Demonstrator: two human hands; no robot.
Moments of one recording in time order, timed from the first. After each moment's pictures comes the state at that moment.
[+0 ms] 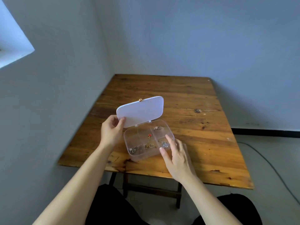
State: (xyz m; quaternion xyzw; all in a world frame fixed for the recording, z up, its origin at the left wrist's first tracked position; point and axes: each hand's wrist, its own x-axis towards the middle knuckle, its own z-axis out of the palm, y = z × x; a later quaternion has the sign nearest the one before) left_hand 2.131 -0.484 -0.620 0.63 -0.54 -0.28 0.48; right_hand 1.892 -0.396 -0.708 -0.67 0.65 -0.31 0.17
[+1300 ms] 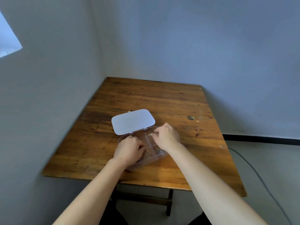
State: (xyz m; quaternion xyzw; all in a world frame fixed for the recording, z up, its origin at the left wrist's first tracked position) left_hand 2.086 -0.483 -0.661 0.53 -0.83 -0.08 0.17; right_hand 1.909 -0.500 -0.641 -0.66 0.73 -0.13 0.12
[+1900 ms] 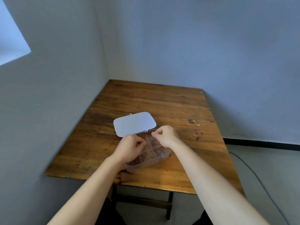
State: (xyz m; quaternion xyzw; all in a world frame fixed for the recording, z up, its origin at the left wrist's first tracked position) left_hand 2.091 -0.486 -0.638 0.52 -0.79 -0.25 0.22; right_hand 1.907 -0.506 -0.621 -0.59 0.72 -0.20 0.28
